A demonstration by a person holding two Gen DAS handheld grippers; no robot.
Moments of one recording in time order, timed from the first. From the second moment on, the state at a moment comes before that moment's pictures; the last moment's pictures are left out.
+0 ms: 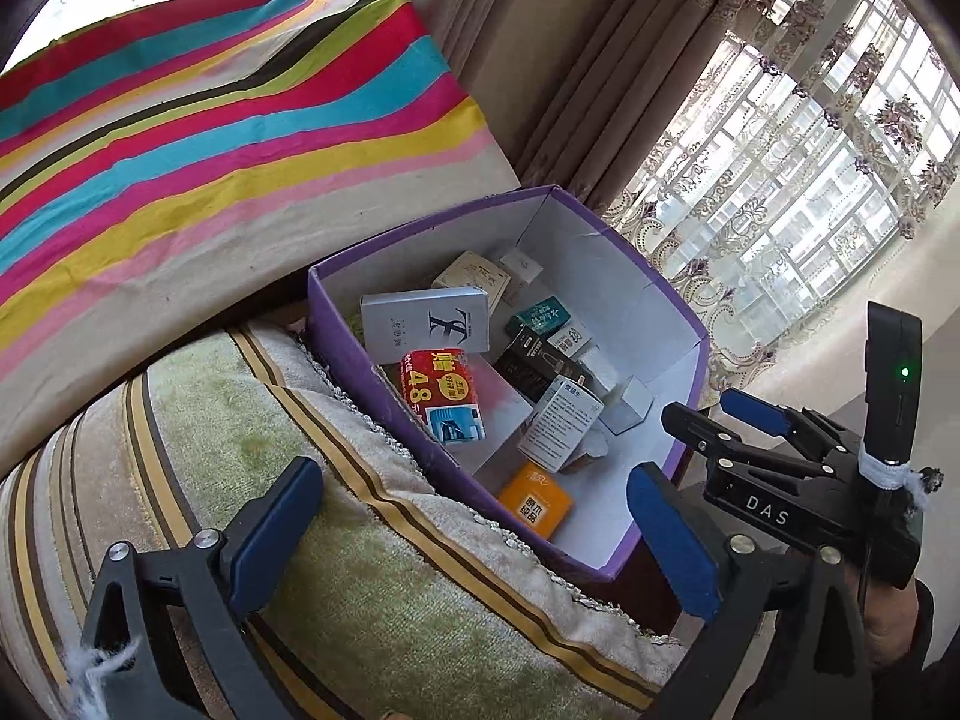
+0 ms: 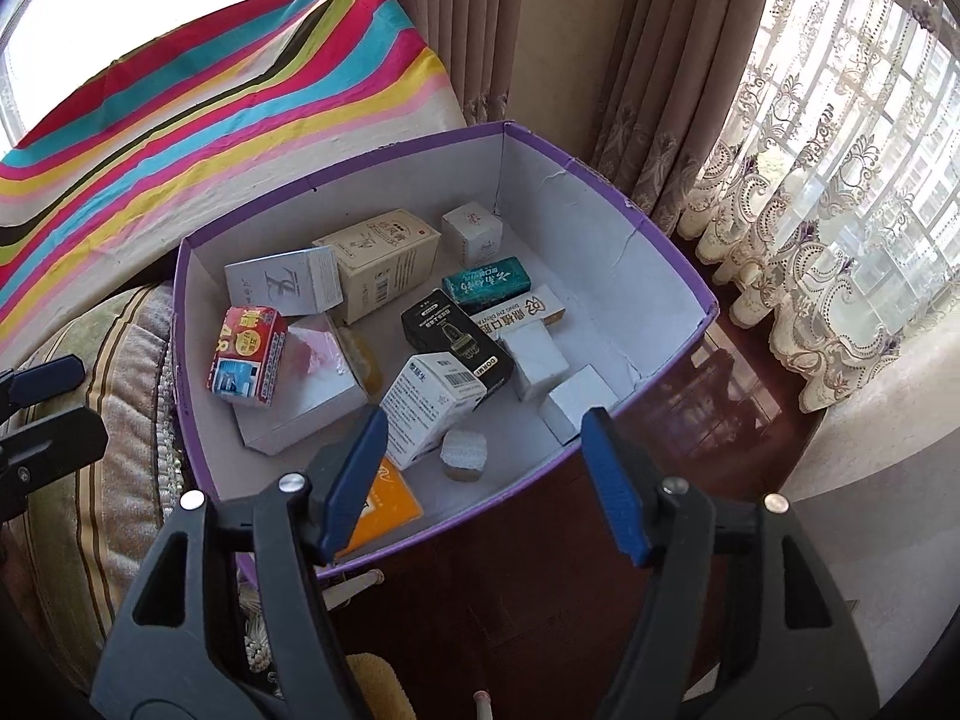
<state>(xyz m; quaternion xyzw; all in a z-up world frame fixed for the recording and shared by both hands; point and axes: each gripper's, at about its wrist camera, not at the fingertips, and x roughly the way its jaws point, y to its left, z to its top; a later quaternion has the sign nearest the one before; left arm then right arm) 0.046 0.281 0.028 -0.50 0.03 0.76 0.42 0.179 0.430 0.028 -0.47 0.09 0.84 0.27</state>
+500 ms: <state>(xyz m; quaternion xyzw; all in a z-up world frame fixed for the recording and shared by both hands) 0.038 0.276 0.021 -0.49 -0.02 0.76 0.43 0.188 0.427 0.022 -0.47 0.10 0.83 0.28</state>
